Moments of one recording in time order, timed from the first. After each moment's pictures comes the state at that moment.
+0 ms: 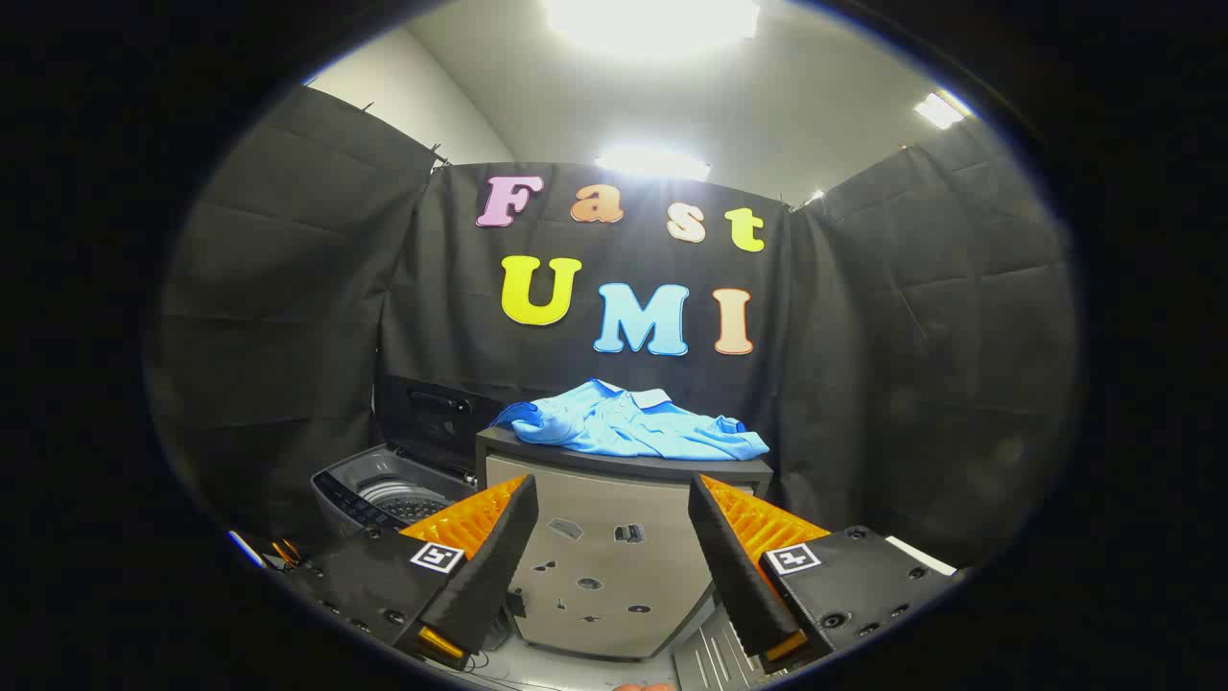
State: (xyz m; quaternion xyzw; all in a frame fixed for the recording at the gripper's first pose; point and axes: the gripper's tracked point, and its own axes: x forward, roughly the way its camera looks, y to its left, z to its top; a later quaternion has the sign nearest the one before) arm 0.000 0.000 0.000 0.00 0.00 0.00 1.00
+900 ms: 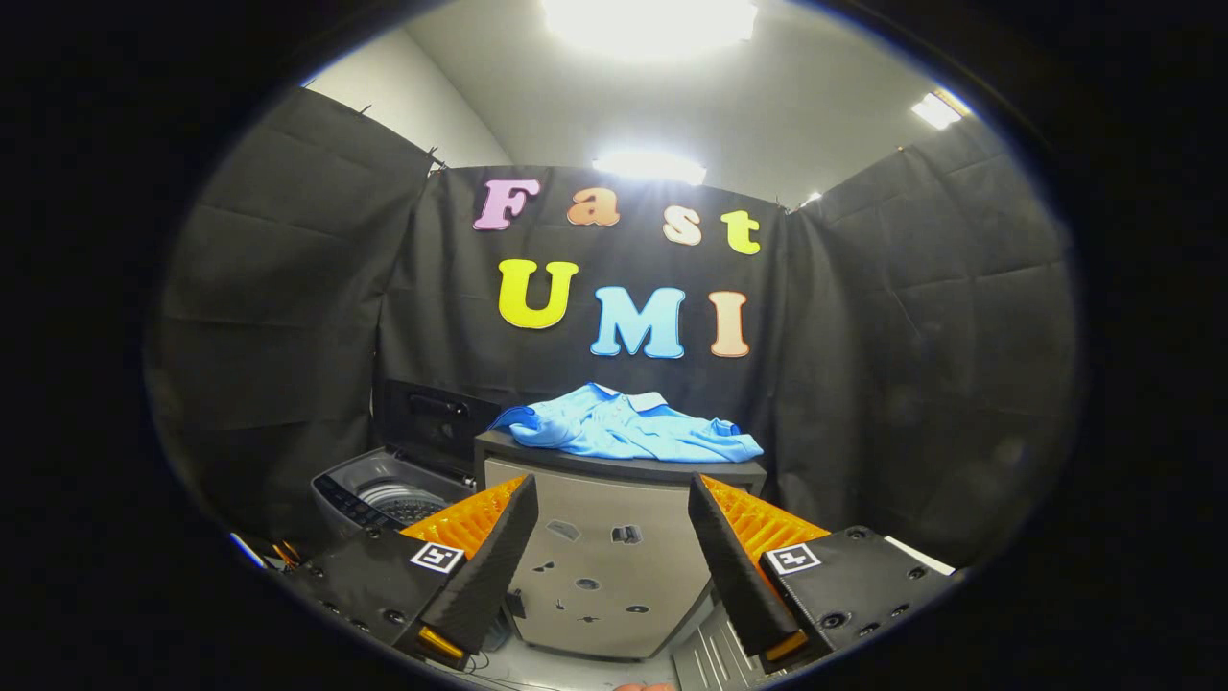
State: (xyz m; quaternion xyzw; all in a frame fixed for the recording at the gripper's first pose) arm -0.007 -0.003 0.004 0.00 0.00 0.00 1.00
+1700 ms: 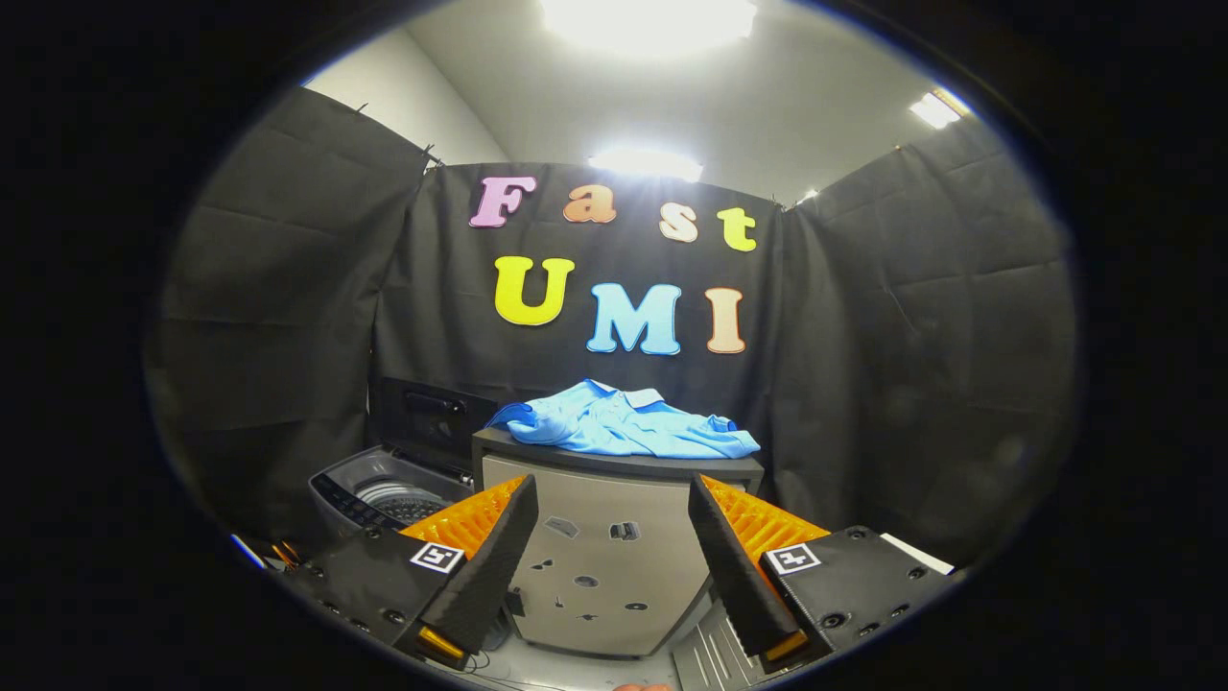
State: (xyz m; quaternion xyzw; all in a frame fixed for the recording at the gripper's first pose) arm -0.007 -0.003 0.002 0.00 0.00 -0.01 1.00
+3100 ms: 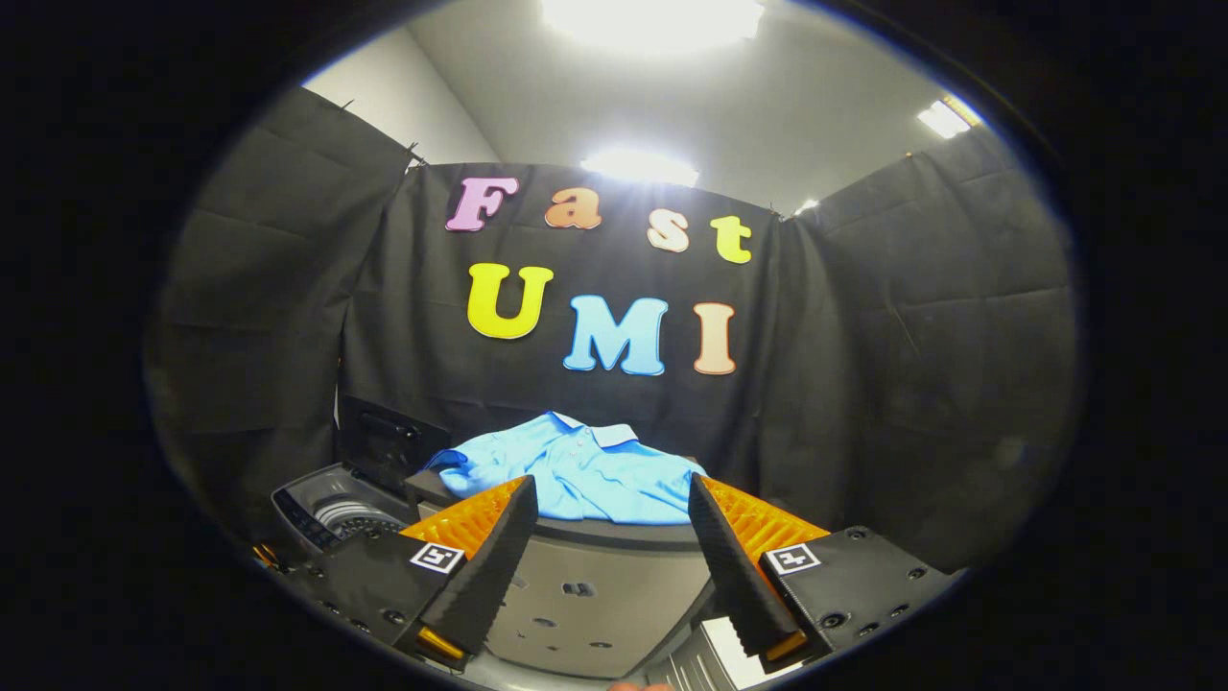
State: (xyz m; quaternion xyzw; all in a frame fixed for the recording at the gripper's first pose) arm 0.108 -0.051 0.054 -0.01 -0.01 -0.02 1.00
